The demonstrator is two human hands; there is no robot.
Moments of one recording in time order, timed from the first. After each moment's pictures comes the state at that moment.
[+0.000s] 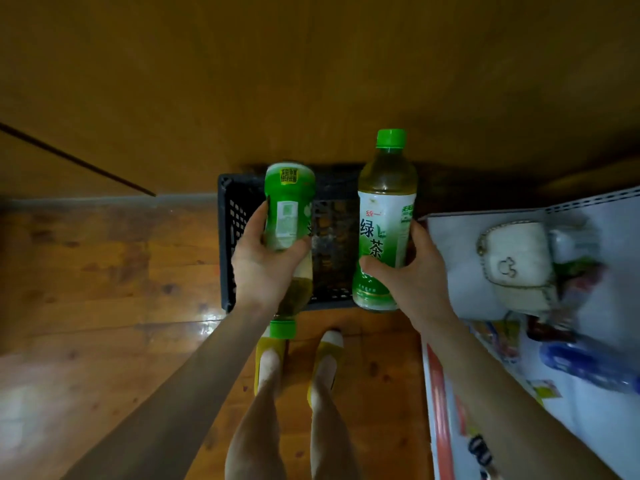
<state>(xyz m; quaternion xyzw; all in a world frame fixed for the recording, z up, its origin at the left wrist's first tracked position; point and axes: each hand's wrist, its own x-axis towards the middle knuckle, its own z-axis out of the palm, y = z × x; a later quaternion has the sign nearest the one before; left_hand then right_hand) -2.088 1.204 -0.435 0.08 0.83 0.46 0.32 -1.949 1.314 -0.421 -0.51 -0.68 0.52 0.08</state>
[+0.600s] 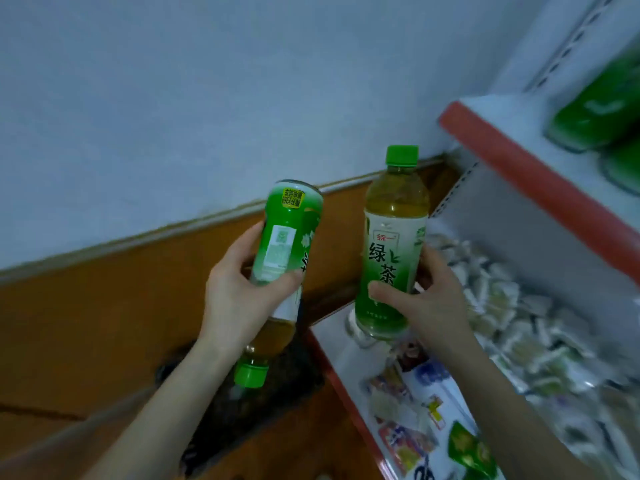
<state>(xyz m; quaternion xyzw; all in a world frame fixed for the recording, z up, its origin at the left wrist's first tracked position) -2.045 1.235 -0.030 0.41 0.64 0.56 0.32 -1.842 1.289 -0.009 -0.52 -0.66 0.40 0.36</state>
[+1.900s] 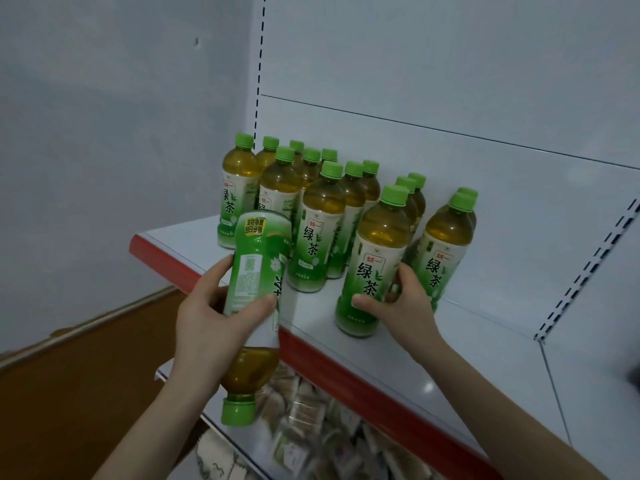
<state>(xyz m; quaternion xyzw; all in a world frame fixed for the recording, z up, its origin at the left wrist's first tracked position) -1.708 1.274 0.122 0.53 0.42 0.64 0.37 -1.480 1.291 0.134 -0.62 -0.59 0.18 0.50</state>
